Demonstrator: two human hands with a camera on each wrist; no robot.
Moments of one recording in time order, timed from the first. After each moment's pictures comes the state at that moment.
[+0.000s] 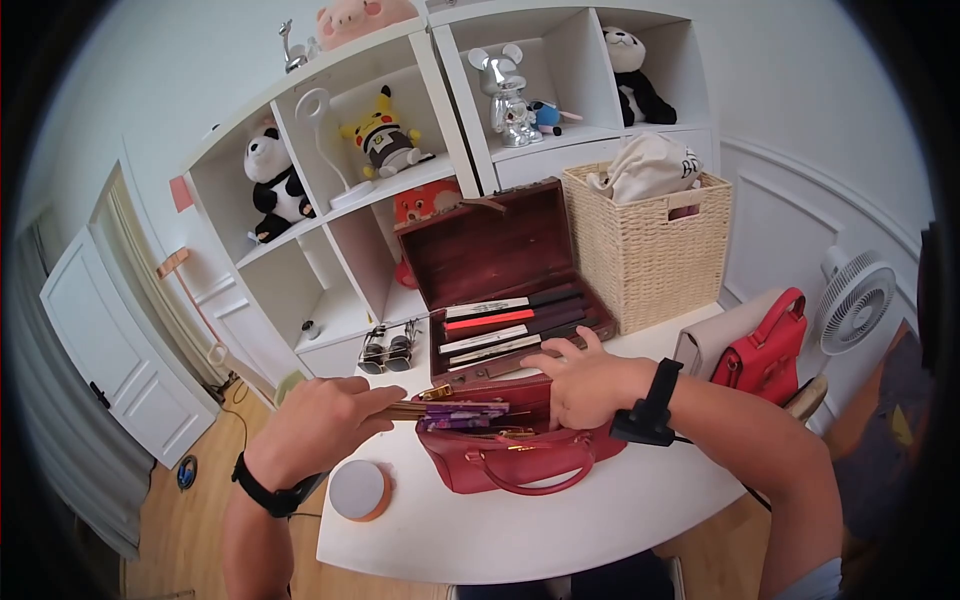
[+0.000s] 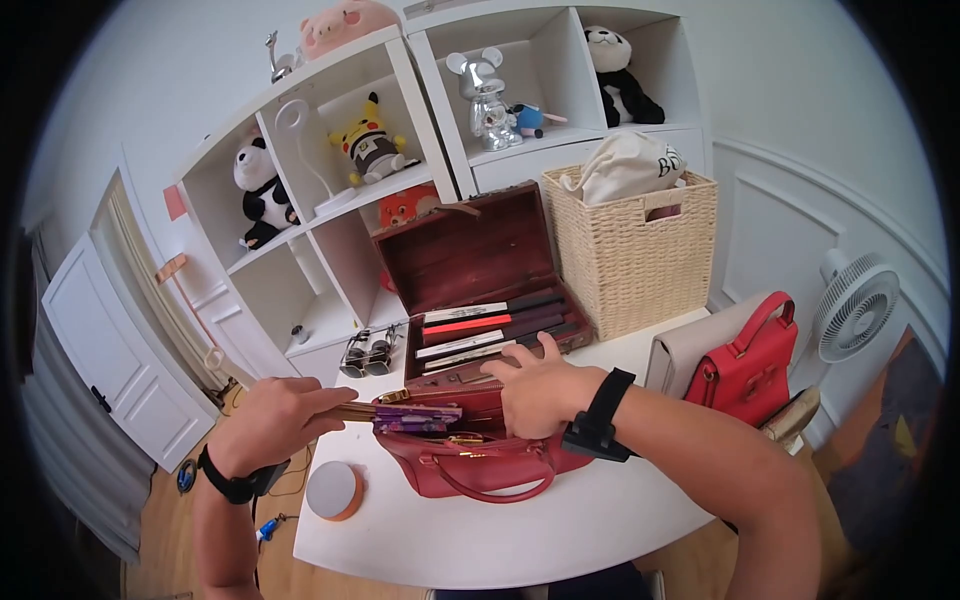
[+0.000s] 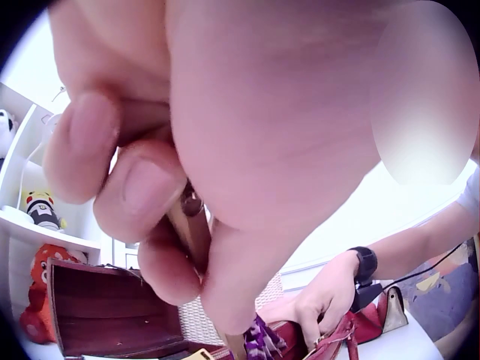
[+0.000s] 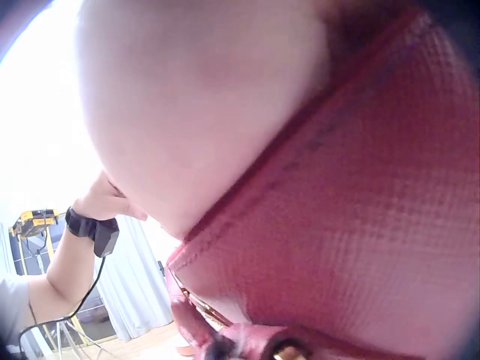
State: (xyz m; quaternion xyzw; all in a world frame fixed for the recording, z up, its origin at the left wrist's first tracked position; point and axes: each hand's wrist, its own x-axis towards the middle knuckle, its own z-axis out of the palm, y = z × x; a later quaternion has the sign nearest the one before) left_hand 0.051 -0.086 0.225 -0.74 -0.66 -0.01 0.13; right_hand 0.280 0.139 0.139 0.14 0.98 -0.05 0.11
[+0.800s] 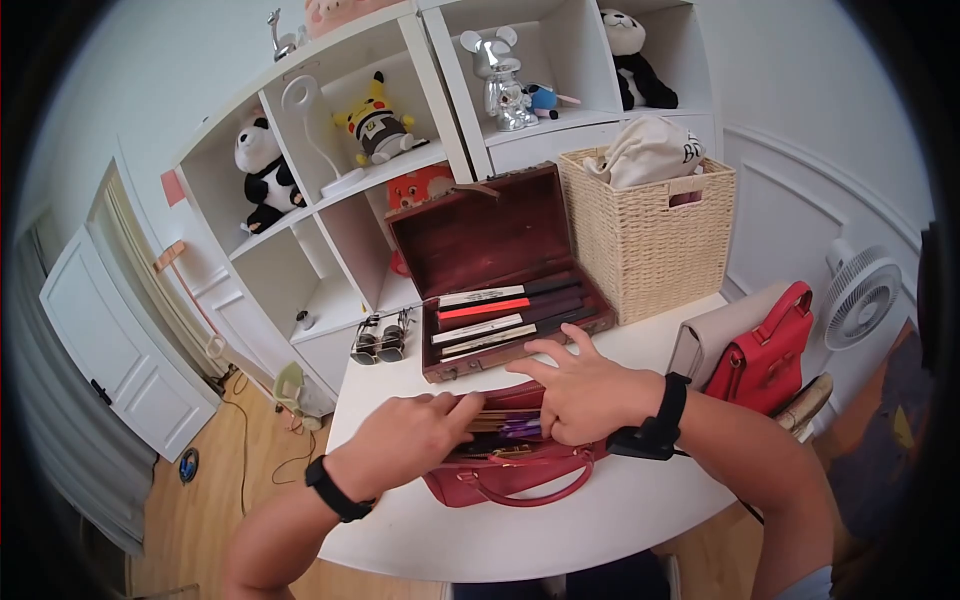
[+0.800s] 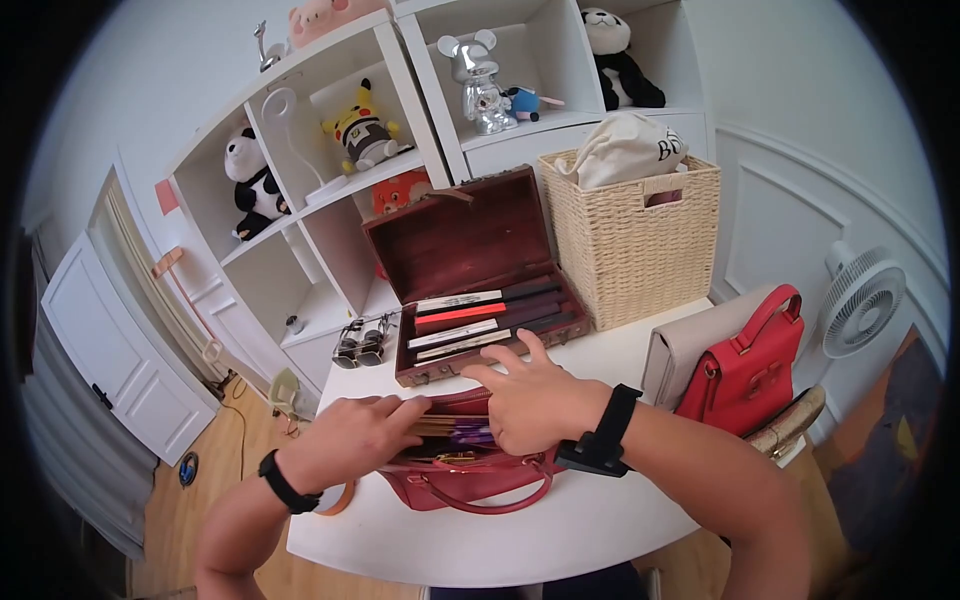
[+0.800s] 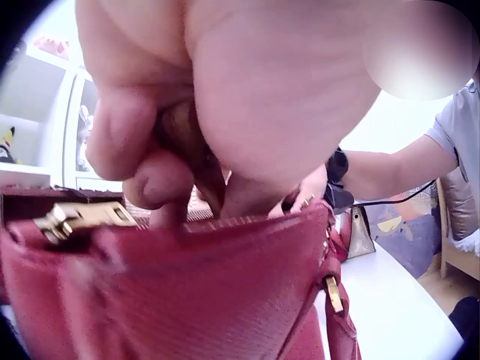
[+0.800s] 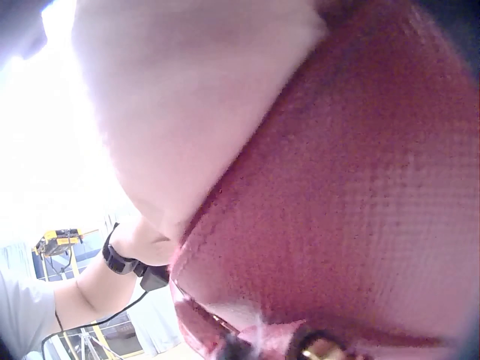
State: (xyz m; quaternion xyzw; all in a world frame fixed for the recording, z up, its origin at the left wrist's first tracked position) left_hand 0.094 -0.032 0.160 -0.80 -0.58 0.01 0.14; right_hand 0.293 0.136 0.124 0.06 1.00 -0.01 0.00
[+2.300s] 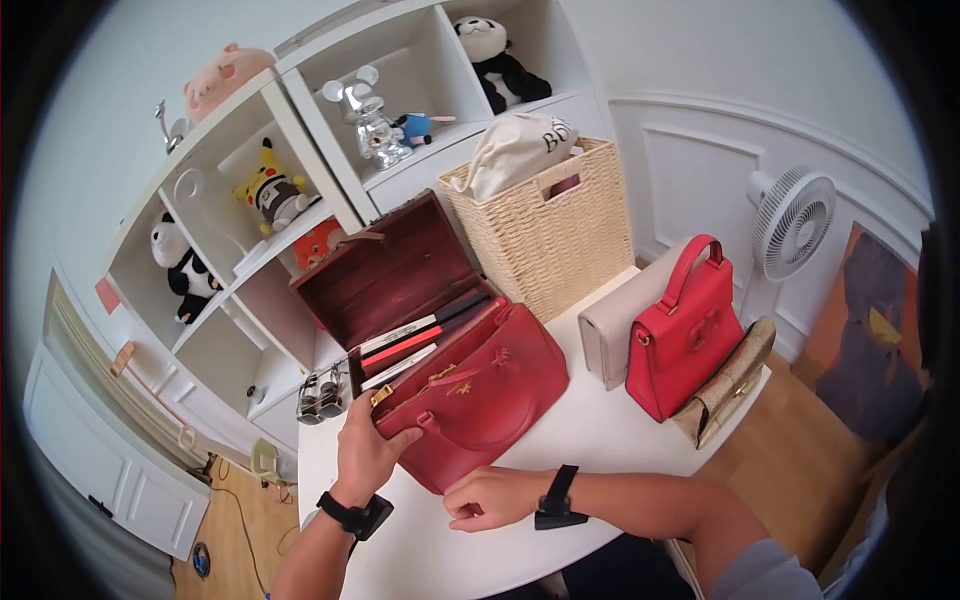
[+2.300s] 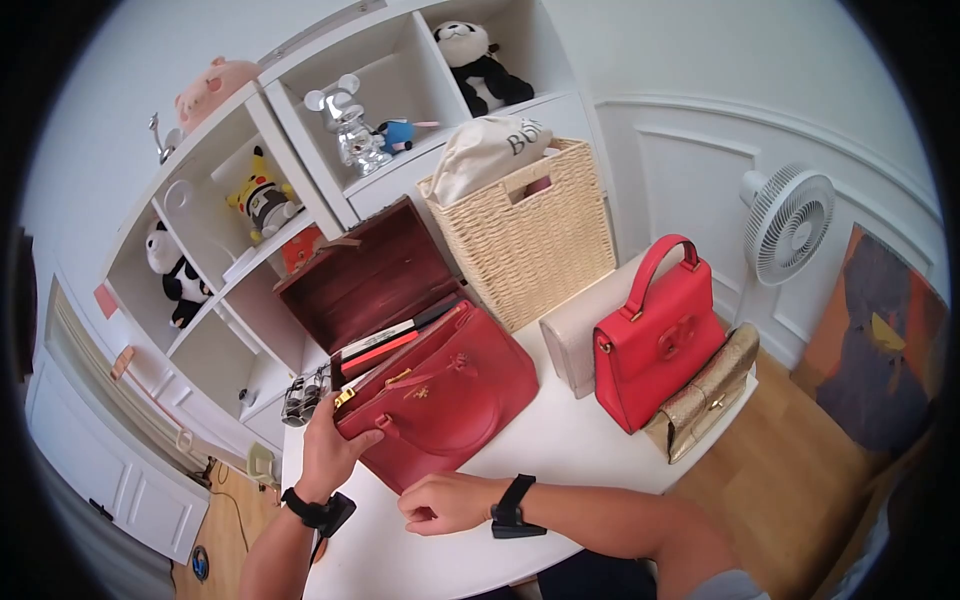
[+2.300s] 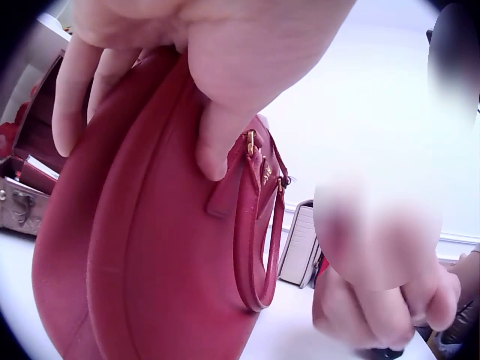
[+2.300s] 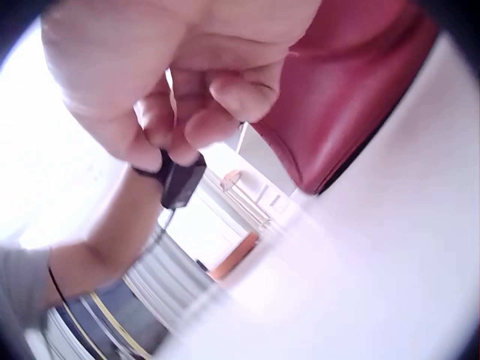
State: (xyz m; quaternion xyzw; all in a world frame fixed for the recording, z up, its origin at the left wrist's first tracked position) left_hand 0.092 0.033 0.090 -0.63 -0.71 -0.31 0.03; right_hand 0.288 0.092 -0.007 -0.11 0.85 -0.45 -0.25
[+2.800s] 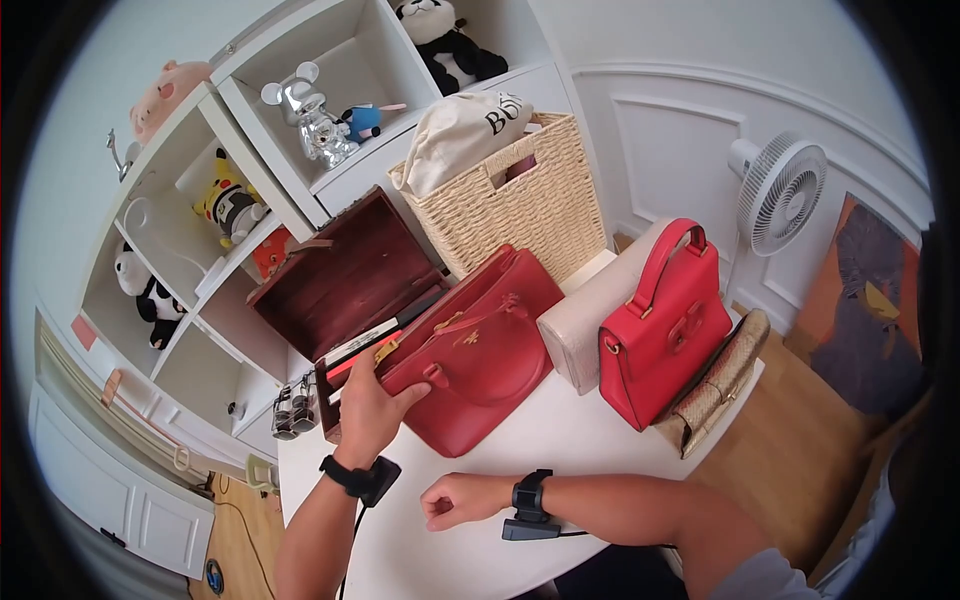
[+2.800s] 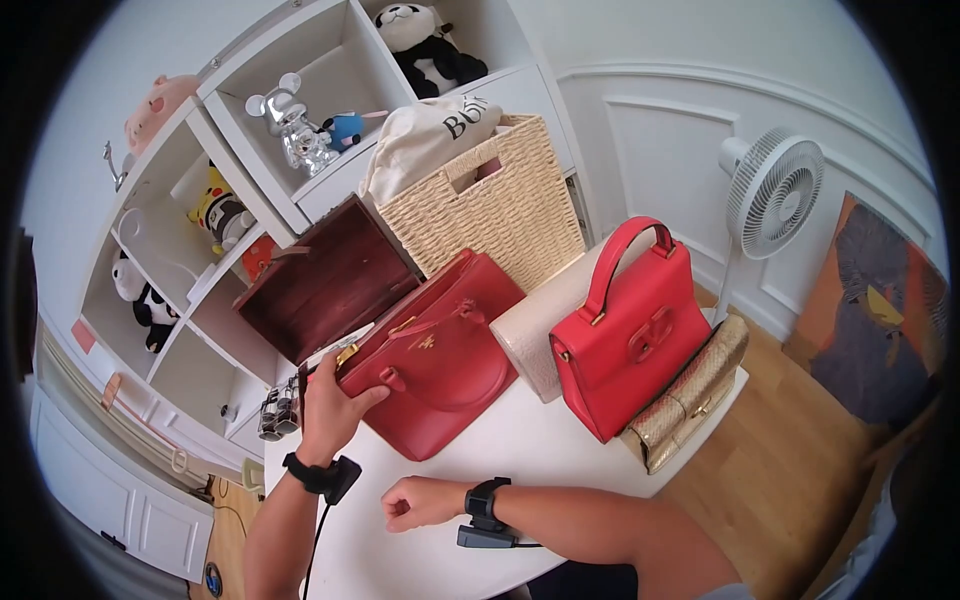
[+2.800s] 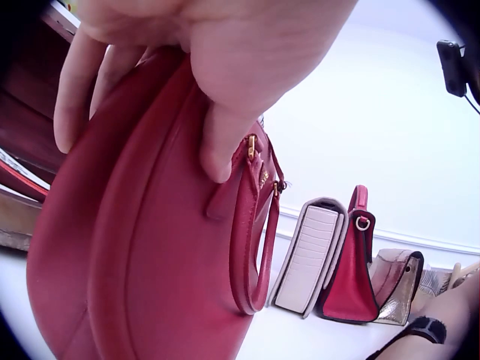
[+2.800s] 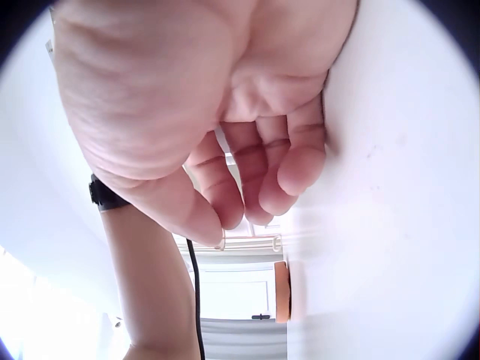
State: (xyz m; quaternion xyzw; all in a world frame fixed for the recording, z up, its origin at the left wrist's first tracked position) left_hand 0.134 0.135 0.090 -0.66 -0.68 -0.31 0.02; right_hand 0.274 0.125 -0.051 -0.04 0.76 -0.64 -0.12
